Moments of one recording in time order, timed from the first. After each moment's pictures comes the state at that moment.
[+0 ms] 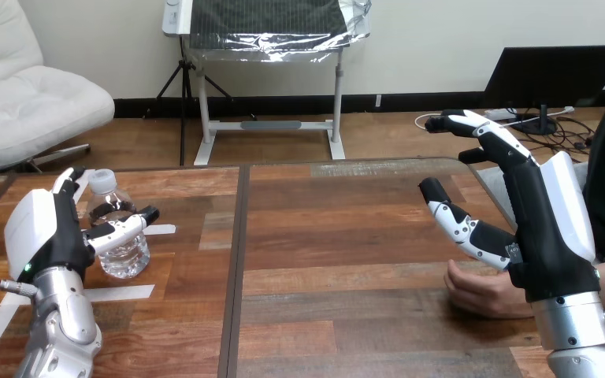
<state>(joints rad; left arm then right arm) -0.42 0.37 0.00 0.81 0.44 -0.02 0.41 0.05 -0.28 -0.04 -0.03 -0.41 -0.49 -0.16</state>
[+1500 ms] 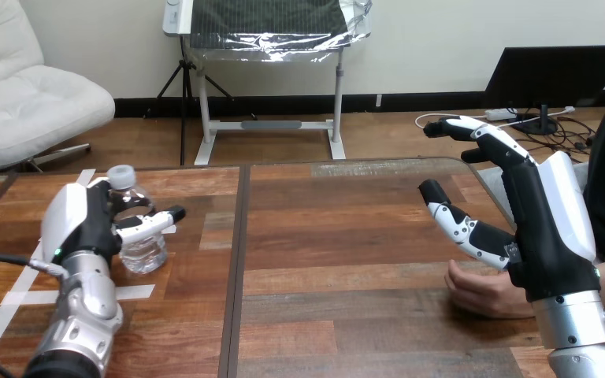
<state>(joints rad) -0.58 0.34 -0.07 1.05 0.38 -0.05 0.34 0.05 -0.28 -0.05 -0.05 -0.43 -0.46 -0.16</state>
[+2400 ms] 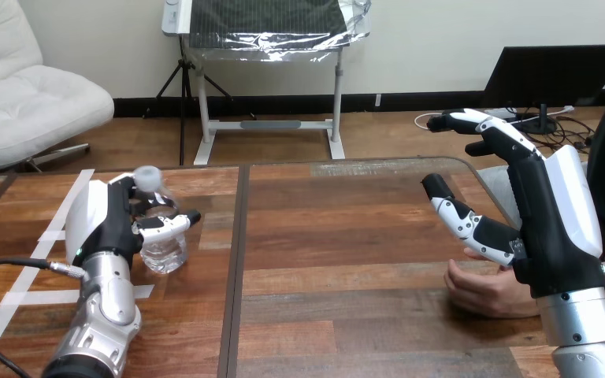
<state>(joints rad) -0.58 0.30 -0.08 1.08 0.36 -0.19 0.40 0.05 -0.28 -0.06 -0.07 -0.43 -0.46 -0.16</state>
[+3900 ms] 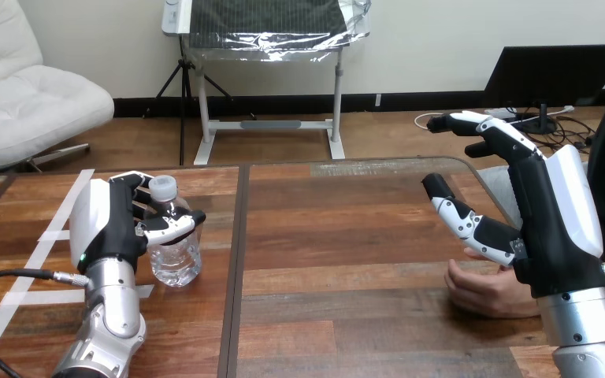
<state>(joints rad) -0.54 0.29 -0.08 1.08 0.35 -0.31 0.45 0.05 -0.28 -0.06 -0.07 -0.43 -0.47 -0.16</state>
